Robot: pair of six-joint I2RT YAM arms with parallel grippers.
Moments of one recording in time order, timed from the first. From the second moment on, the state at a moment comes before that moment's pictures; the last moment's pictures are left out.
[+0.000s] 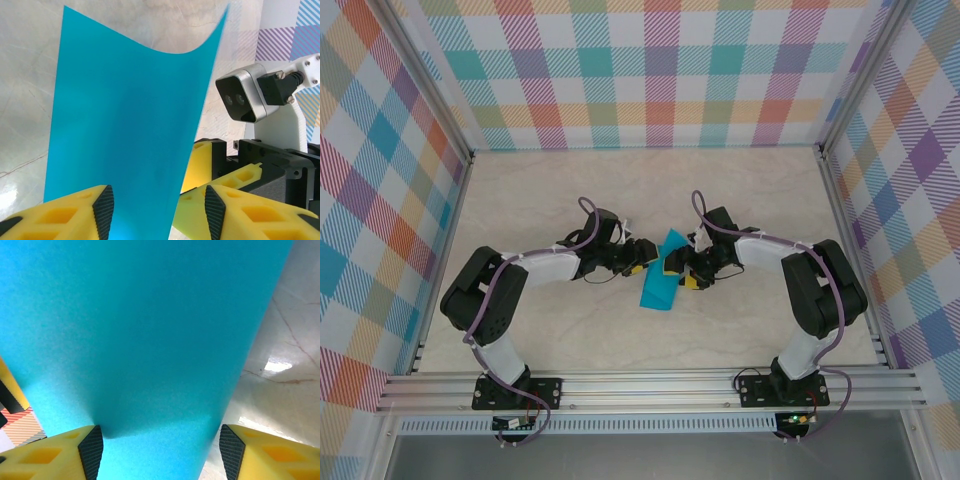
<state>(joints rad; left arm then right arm) -0.57 1.73 0.90 0.09 0.59 -0.95 0.43 1.72 0.93 -0.40 -0.72 0.70</state>
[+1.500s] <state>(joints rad) -0.66 1.77 0.85 0.25 0.58 -1.00 0.29 1.55 0.73 -0.23 -0.77 0.85</state>
